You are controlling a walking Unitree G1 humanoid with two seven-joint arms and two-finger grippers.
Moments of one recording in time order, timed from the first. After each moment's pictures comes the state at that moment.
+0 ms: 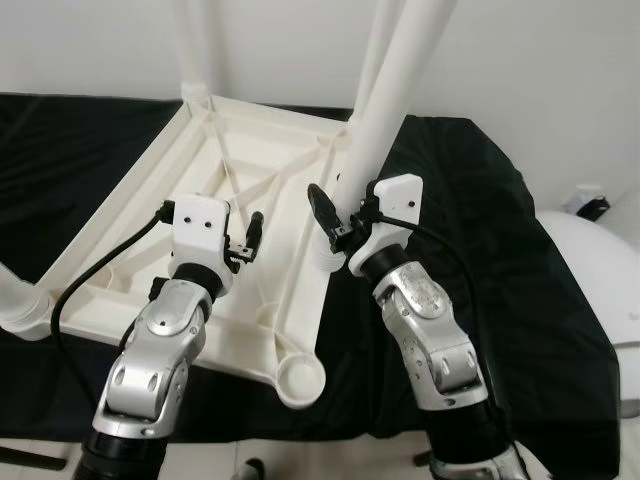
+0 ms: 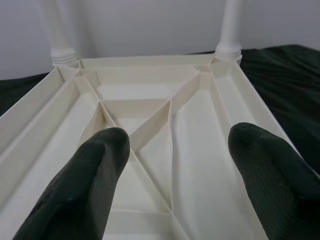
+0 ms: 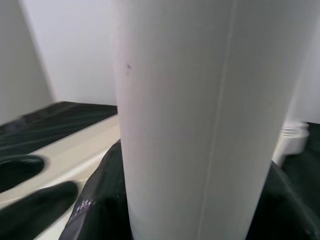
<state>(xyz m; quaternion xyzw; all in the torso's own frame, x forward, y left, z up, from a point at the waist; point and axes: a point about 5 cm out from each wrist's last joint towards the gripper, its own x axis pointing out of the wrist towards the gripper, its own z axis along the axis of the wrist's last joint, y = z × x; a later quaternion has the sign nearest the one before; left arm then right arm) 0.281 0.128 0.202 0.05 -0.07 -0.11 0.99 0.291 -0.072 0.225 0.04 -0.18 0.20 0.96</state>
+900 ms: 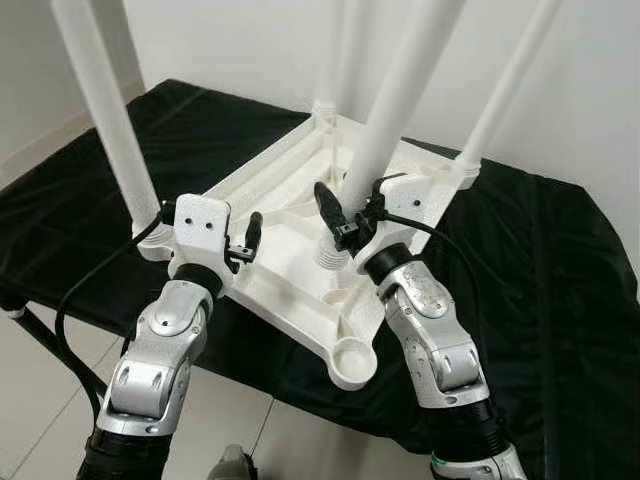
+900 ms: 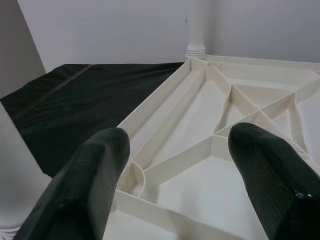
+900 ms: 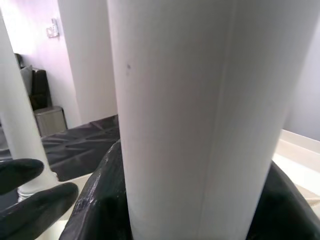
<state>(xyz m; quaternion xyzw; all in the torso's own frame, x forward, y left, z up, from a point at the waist) 0.284 0.138 0.199 0.06 -0.07 -0.08 0.99 0.291 -0.065 0.228 0.04 -0.18 0.21 0.96</state>
